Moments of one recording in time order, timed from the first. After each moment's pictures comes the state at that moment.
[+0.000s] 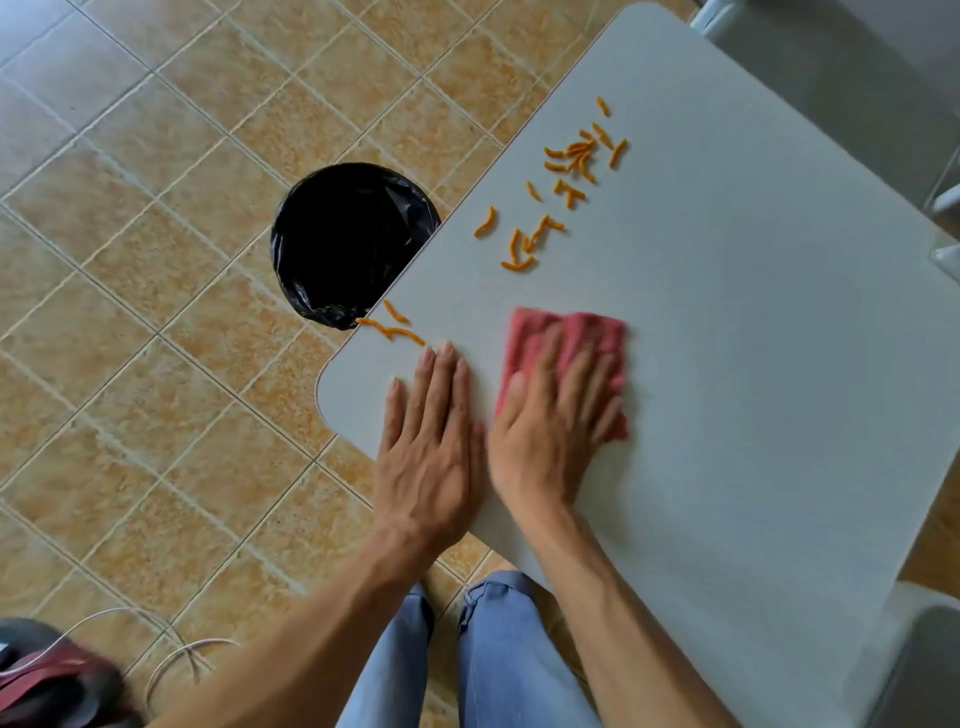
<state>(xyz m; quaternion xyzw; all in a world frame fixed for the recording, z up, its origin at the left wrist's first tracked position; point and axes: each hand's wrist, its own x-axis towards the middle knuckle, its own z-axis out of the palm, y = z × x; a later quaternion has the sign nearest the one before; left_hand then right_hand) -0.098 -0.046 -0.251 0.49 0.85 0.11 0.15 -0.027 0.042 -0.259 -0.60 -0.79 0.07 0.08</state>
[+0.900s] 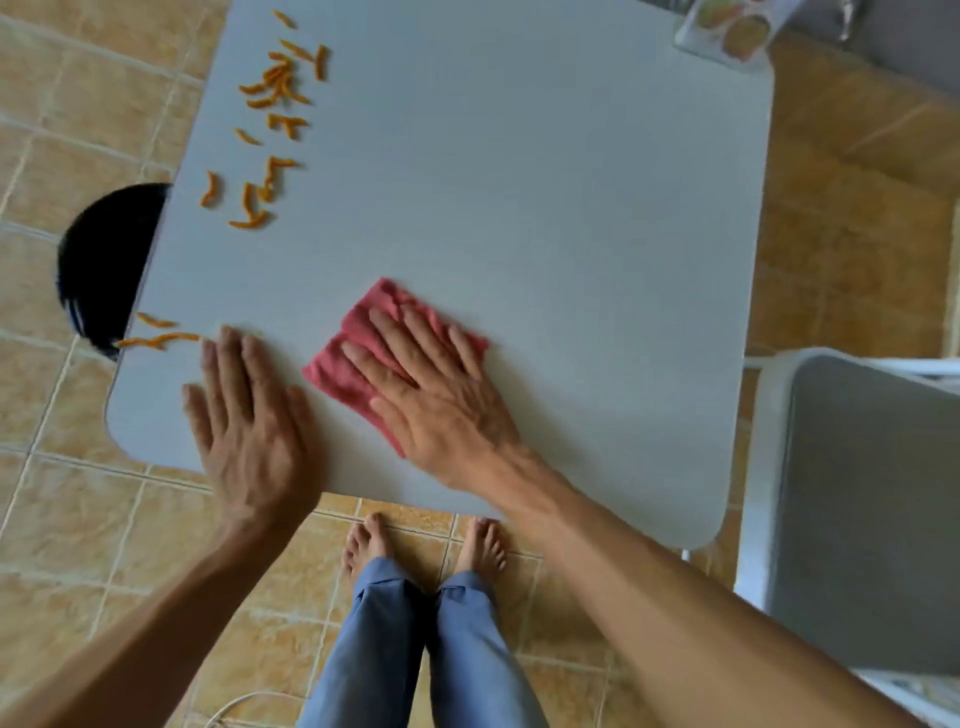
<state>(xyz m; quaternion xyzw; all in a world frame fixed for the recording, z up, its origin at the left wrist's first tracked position) -0.087 -0.045 -0.252 0.49 0.86 0.09 0.13 0.084 0.032 -0.243 -0.39 -0.91 0.12 0.02</state>
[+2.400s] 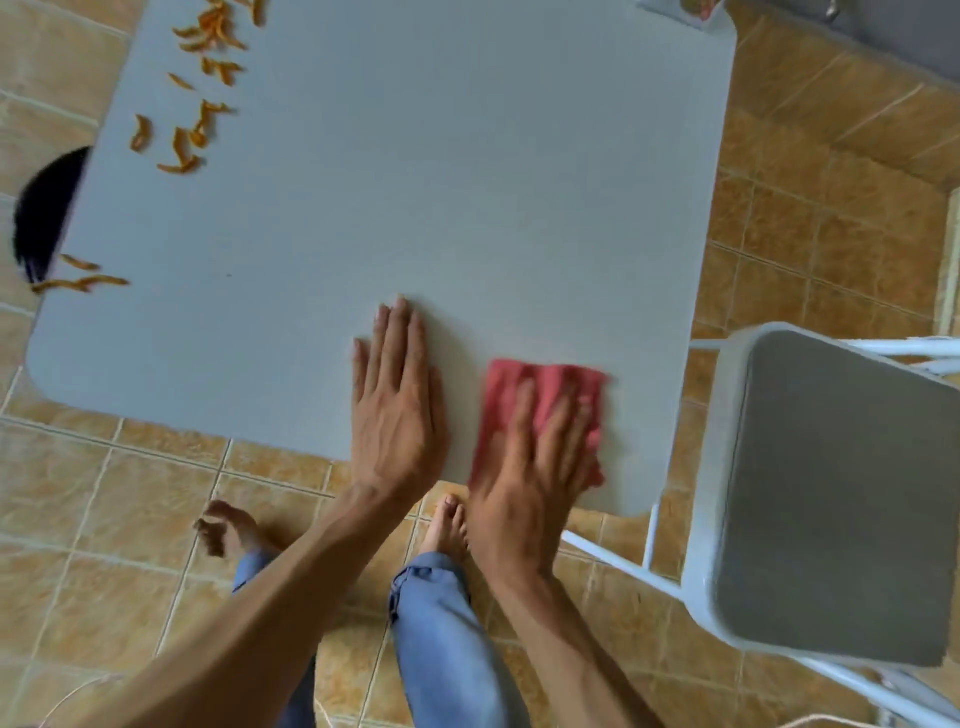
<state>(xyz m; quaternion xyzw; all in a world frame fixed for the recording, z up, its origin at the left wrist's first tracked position) 0.069 -0.028 -0.244 0.60 0.76 0.18 0.18 0.191 -0.071 -0.238 -0.73 -0.66 0.13 0.07</state>
